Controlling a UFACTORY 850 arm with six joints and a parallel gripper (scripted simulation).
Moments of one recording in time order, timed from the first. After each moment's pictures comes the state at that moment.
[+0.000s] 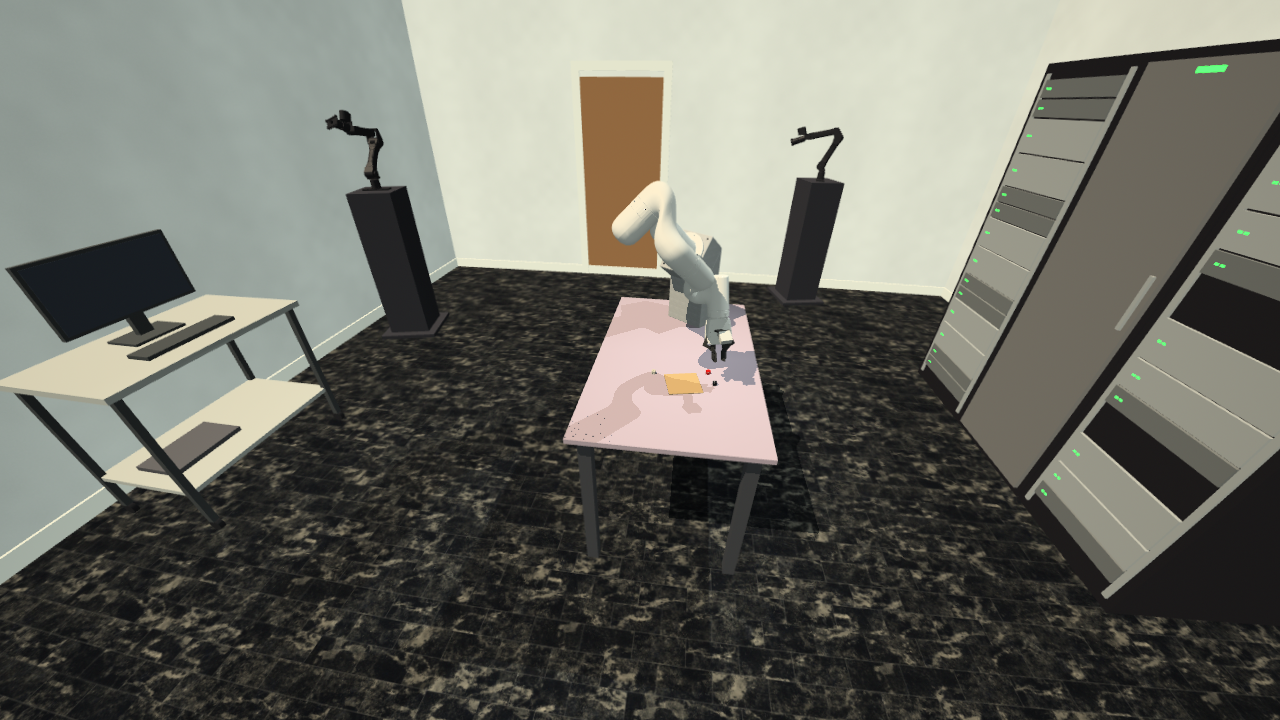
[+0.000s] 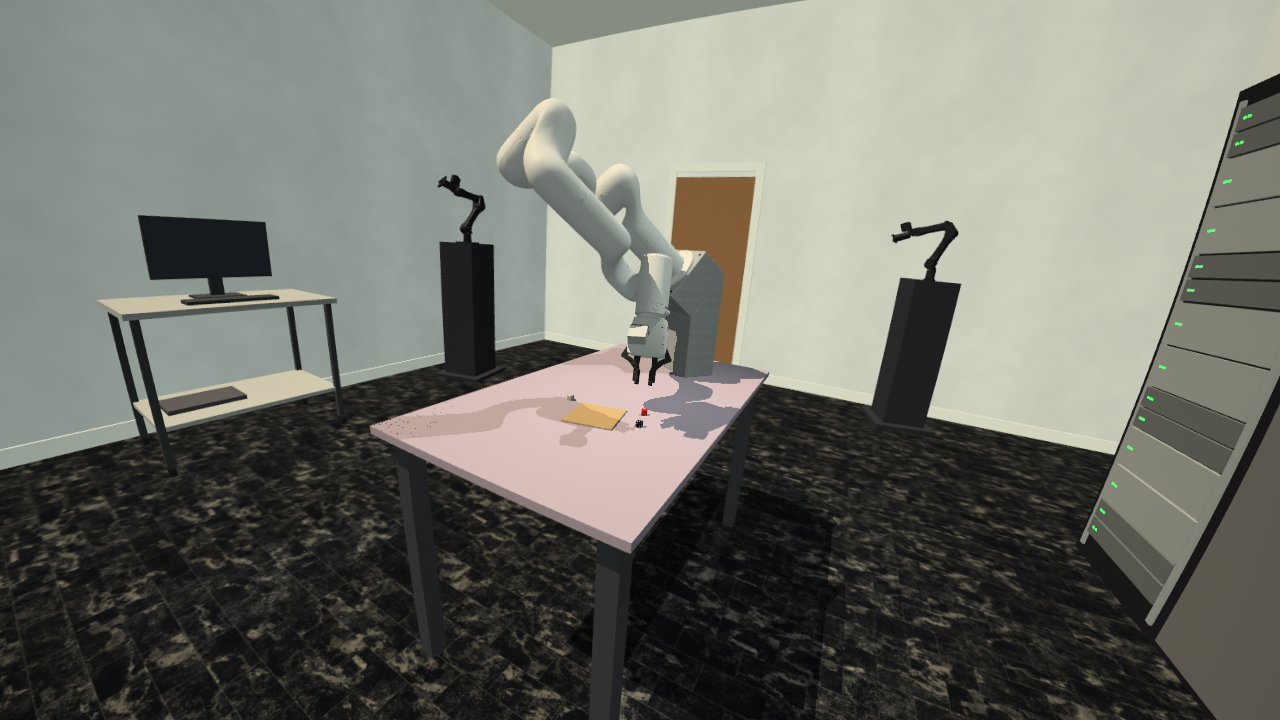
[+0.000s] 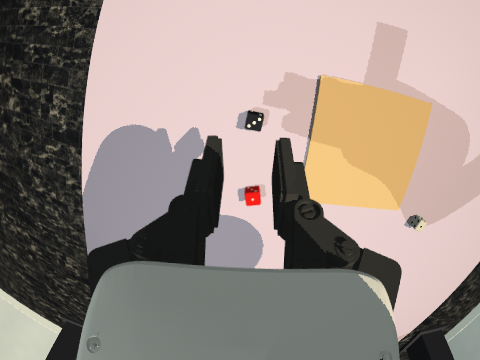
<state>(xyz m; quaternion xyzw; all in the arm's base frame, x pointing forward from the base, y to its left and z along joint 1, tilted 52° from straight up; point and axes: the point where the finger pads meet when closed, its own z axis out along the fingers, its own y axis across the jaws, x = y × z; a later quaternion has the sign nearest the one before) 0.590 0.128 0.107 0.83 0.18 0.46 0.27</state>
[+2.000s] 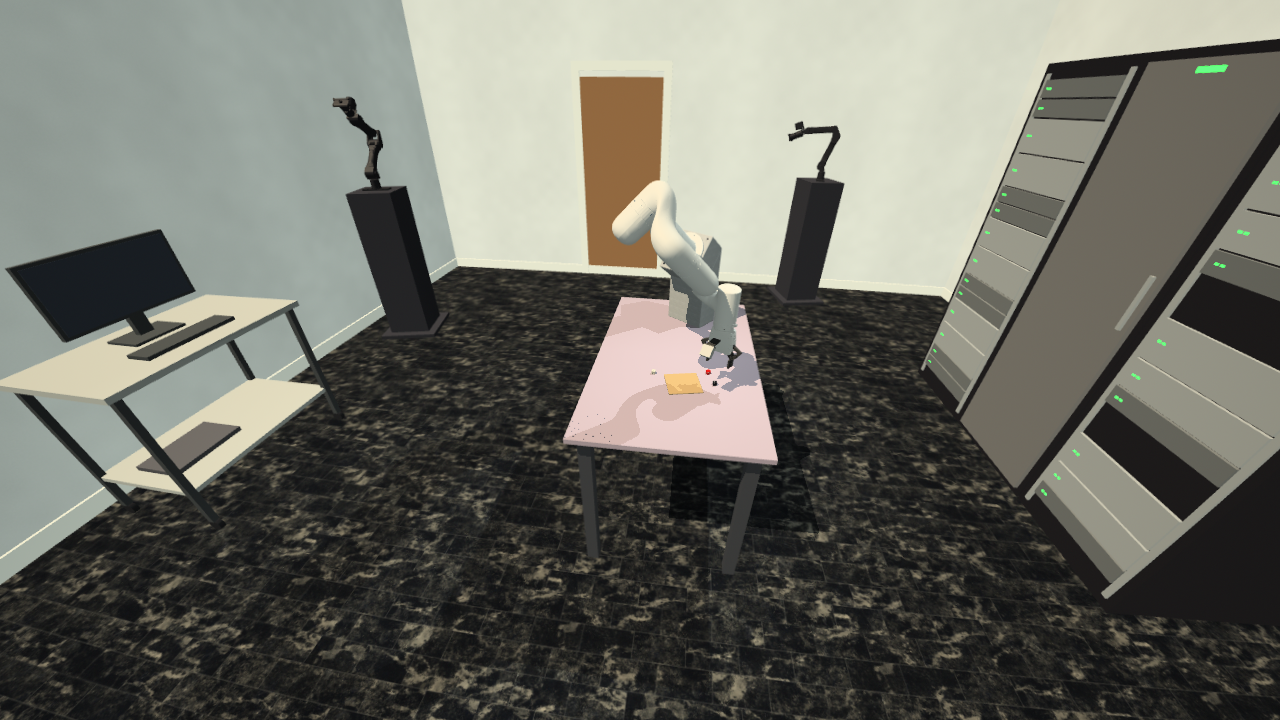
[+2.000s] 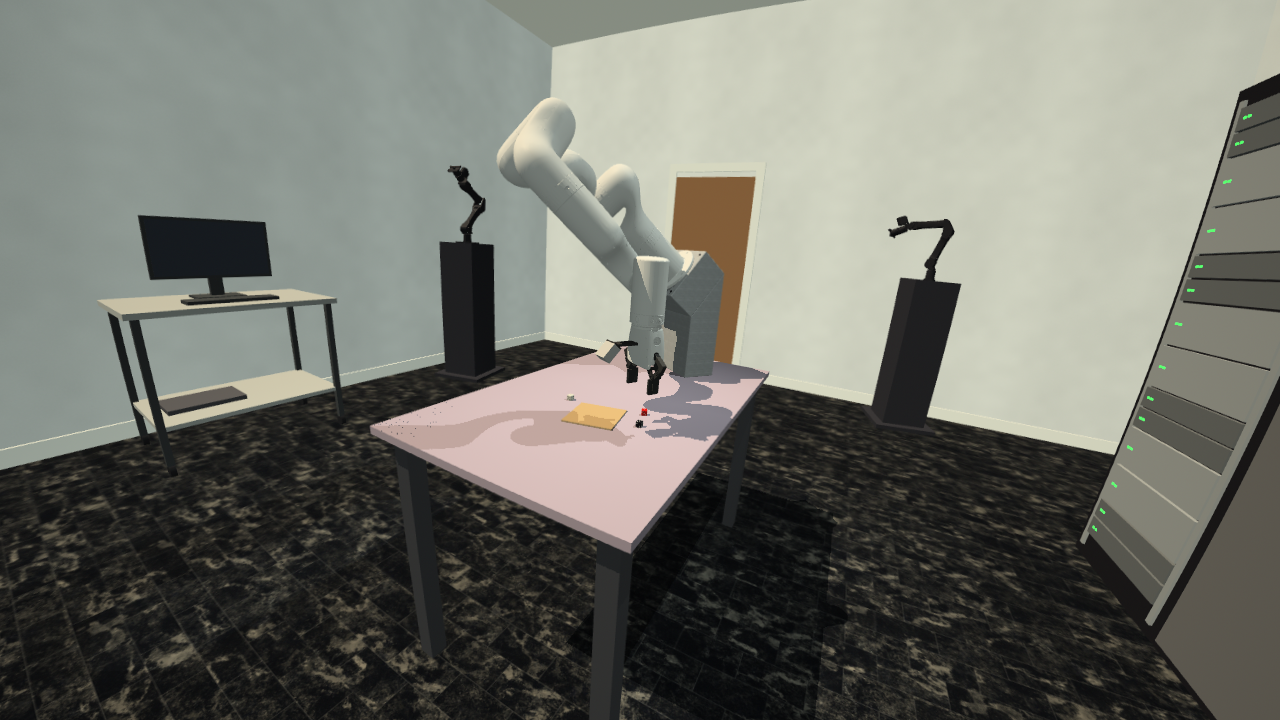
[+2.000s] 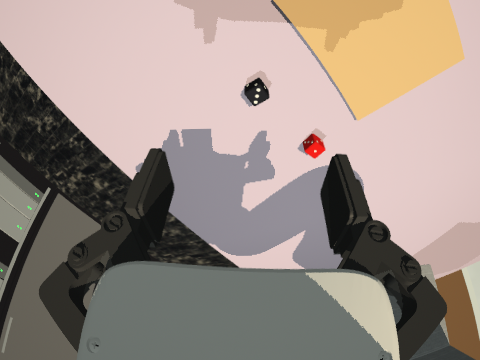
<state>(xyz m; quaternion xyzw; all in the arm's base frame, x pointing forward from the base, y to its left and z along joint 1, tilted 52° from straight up) 0.610 0.123 0.103 0.87 -0.22 0.40 0.17</state>
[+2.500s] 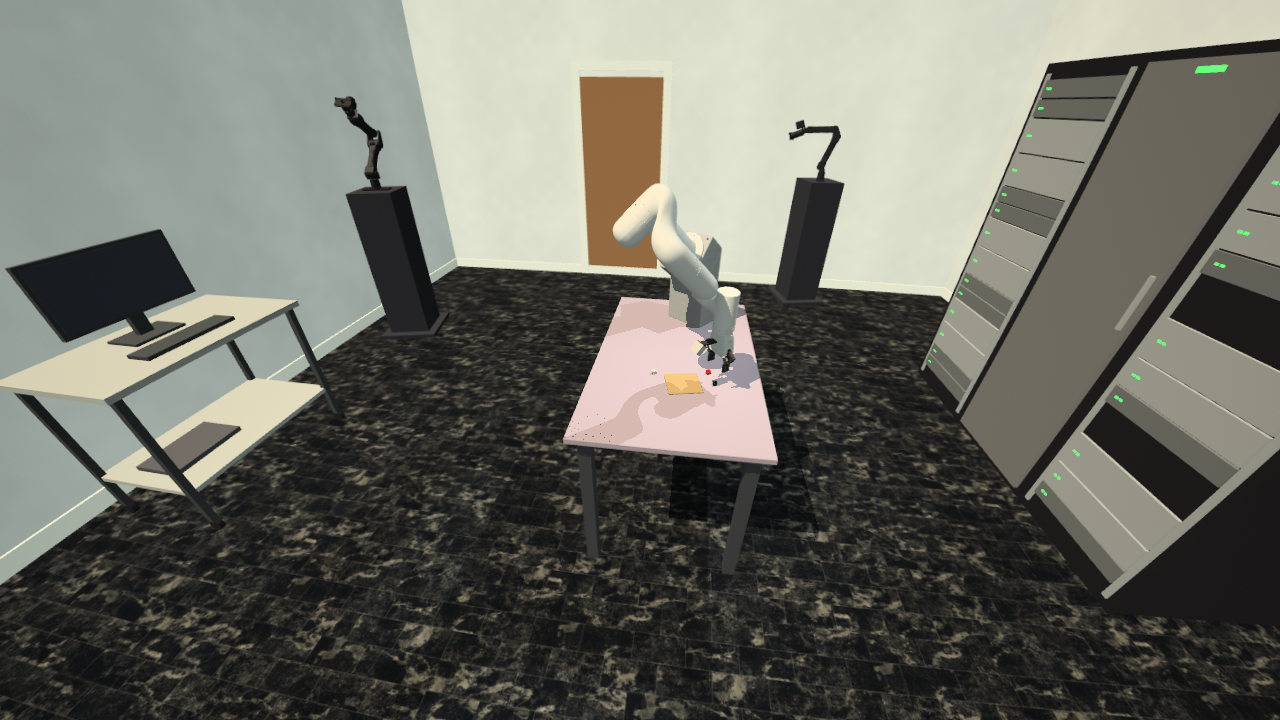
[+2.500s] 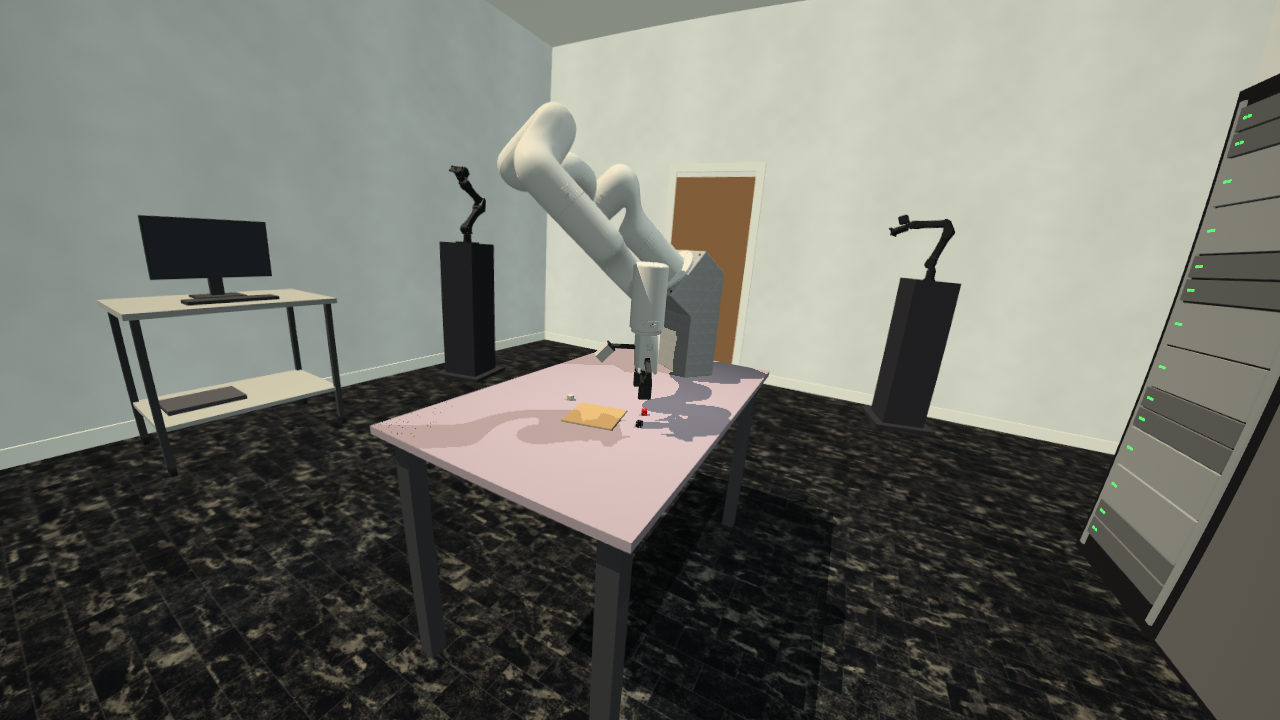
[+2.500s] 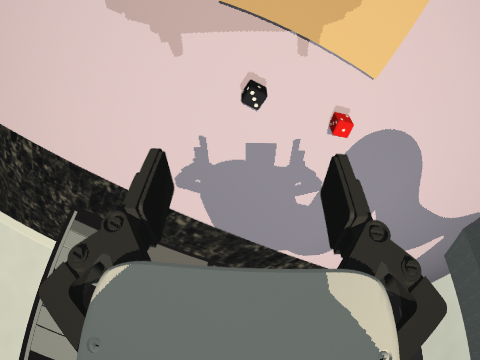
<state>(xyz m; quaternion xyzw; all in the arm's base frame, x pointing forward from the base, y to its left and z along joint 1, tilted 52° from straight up) 0.615 0.115 0.093 0.80 -0.42 0.43 0.07</state>
